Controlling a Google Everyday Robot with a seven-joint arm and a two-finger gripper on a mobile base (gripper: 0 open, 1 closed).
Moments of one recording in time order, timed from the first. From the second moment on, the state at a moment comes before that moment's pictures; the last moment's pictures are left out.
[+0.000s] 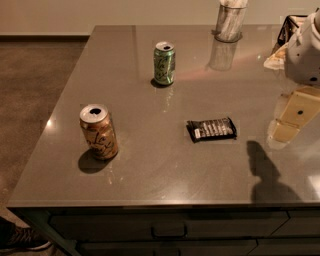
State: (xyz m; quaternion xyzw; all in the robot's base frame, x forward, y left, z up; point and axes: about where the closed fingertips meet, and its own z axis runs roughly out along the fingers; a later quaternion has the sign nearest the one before) arm 0.438 -0.217 0.976 -0.60 0.78 -0.03 0.16
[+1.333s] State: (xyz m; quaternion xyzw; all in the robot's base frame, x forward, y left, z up) arm 0.421 -0.117 0.978 -0.63 0.72 0.12 0.28
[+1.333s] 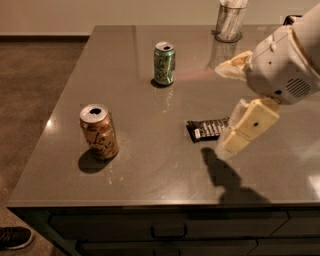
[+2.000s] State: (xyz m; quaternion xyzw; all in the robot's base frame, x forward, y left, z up) arm 0.428 -0.005 0.977 -0.62 0.68 0.19 0.35
